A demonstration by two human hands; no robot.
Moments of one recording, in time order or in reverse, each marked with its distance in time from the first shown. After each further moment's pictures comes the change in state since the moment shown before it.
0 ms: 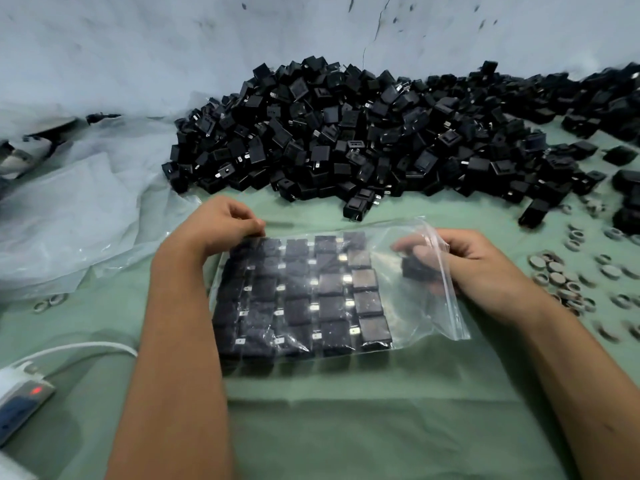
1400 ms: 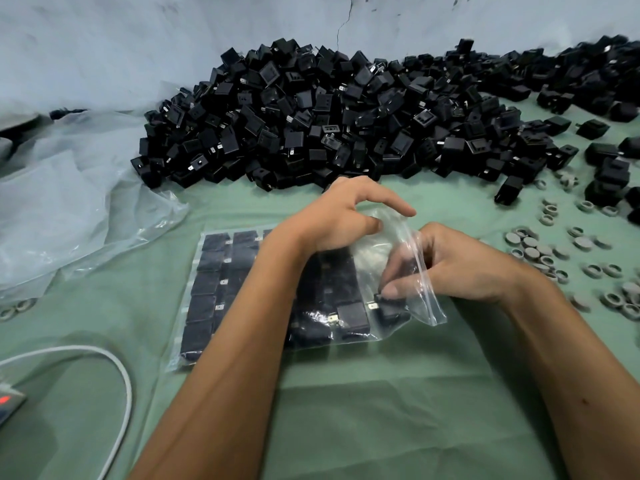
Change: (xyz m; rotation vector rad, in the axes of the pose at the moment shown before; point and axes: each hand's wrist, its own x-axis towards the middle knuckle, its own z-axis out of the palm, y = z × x) left_hand -0.017 0.114 0.111 0.009 -0.380 0.627; right_hand -0.007 -0.020 -0.009 -0.212 -0.419 -0.014
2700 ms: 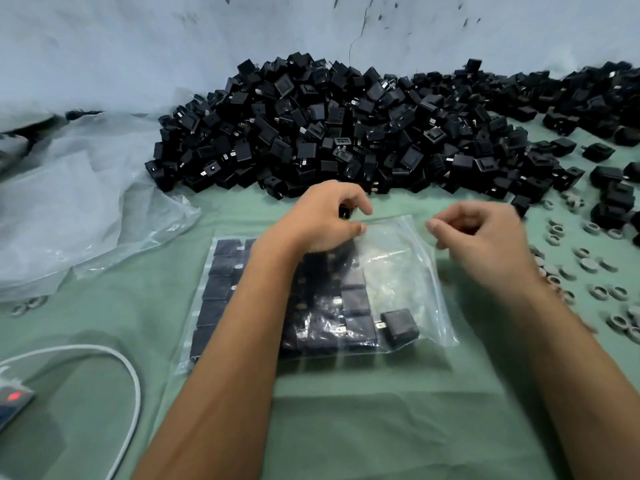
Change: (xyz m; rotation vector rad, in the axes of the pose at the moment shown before) left_hand -0.008 -0.024 -0.019 0.109 0.178 -0.126; right_hand 0.003 0.011 -0.009 -0.092 0.840 0.084
